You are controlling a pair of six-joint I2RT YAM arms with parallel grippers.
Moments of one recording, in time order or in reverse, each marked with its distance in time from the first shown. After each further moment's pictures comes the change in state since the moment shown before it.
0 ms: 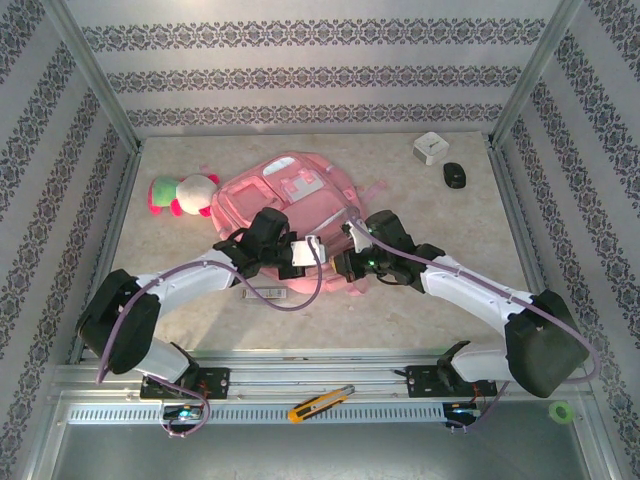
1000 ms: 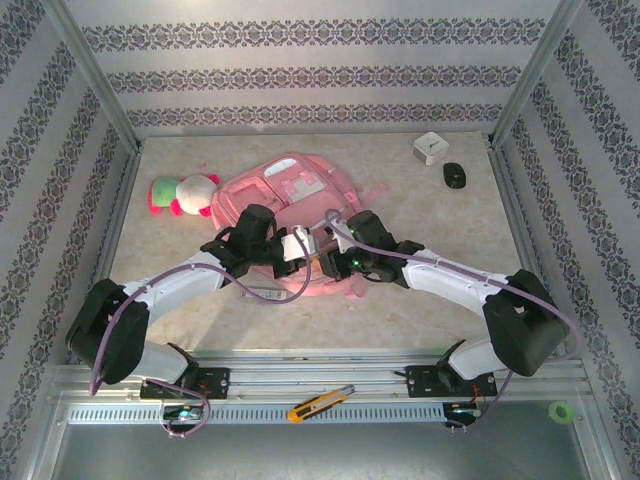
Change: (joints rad) left arm 0.052 -0.061 -0.035 0.029 0.133 -0.150; right arm 0.075 0.135 0.058 0.064 0.061 -0.029
